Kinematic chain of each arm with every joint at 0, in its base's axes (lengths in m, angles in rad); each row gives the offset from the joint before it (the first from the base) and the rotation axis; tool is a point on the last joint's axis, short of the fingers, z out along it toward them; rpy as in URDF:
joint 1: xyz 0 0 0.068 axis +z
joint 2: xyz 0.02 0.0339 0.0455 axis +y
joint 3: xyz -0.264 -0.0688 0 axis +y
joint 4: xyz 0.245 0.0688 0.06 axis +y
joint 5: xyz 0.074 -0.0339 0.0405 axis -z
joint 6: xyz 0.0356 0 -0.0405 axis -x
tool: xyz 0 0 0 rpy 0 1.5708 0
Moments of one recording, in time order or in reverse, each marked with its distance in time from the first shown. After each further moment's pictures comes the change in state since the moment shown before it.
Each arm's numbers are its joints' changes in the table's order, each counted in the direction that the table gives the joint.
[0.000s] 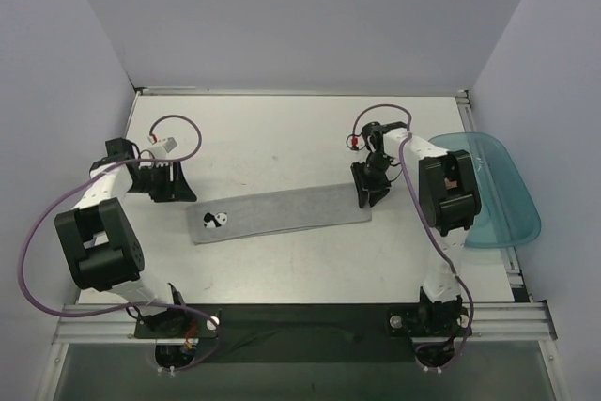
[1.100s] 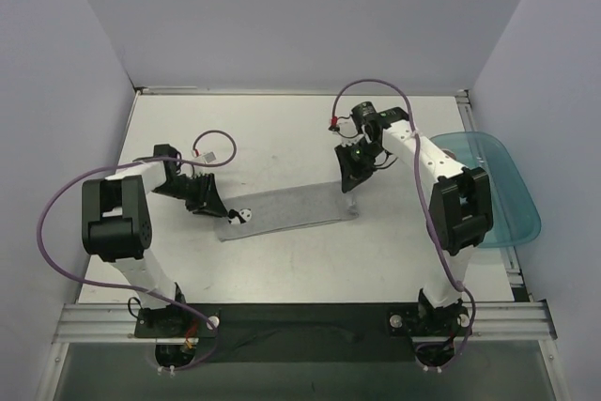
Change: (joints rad) left arm -0.232 0.169 0.034 -0.021 0.079 0.125; right arm 0.085 -0.195 -0.075 0.070 -0.156 0.117
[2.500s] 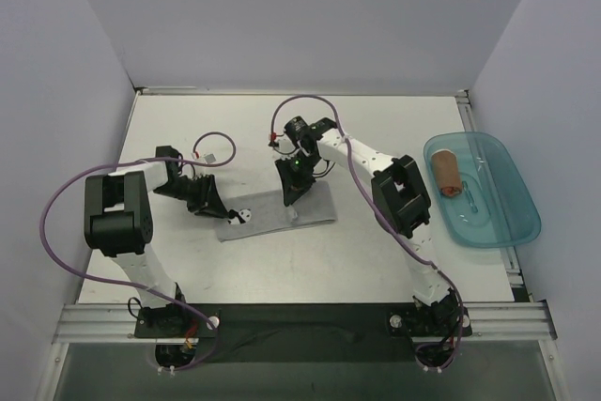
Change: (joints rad) left arm -0.001 0.058 0.000 -0.036 -0.002 0.052; right arm 0.303 0.392 -0.365 -0.052 -0.148 -0.214
